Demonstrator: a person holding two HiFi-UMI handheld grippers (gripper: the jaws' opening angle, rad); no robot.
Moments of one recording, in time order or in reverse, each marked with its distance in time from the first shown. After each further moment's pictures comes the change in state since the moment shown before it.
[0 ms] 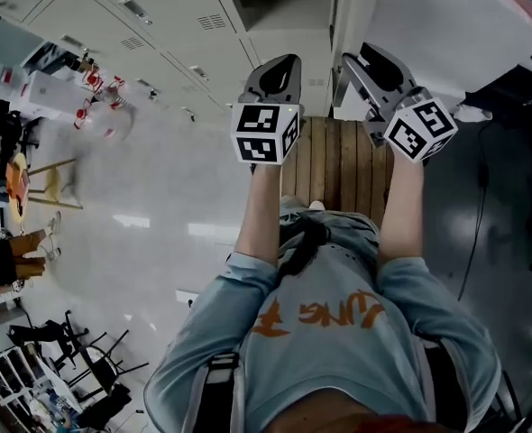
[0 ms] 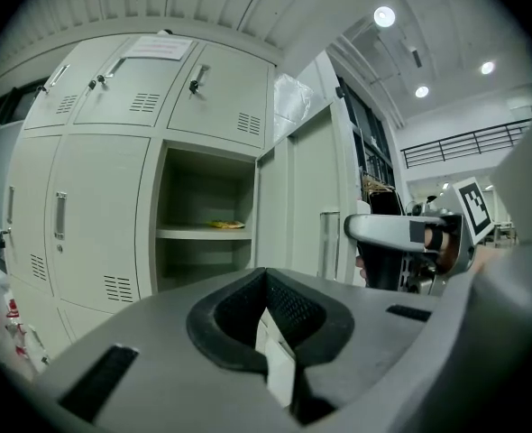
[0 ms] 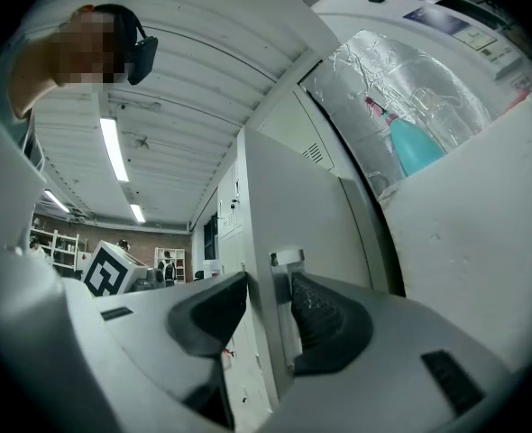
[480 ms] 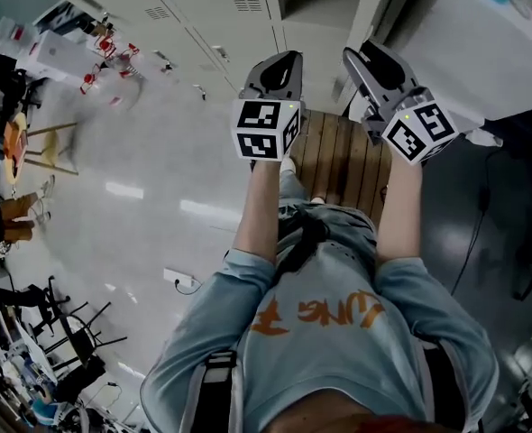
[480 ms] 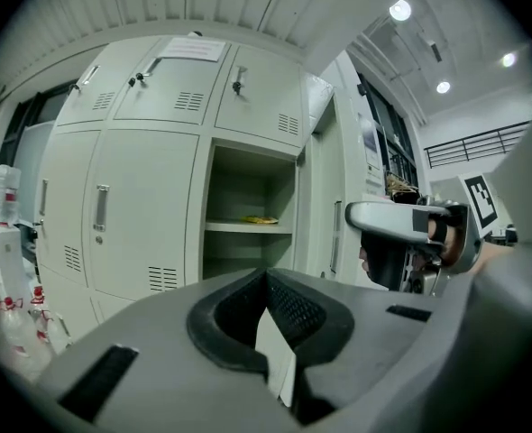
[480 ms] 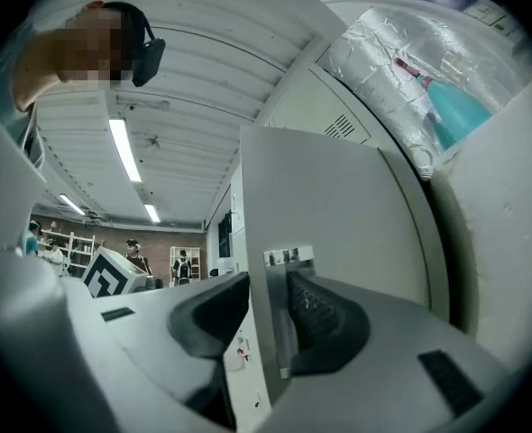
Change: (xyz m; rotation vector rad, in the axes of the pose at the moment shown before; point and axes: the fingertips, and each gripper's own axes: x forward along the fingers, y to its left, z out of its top) left arm -0.021 0.080 -0.022 -0.053 0.017 0.127; right arm 0.078 0.034 -0.020 0.009 0.015 0.097
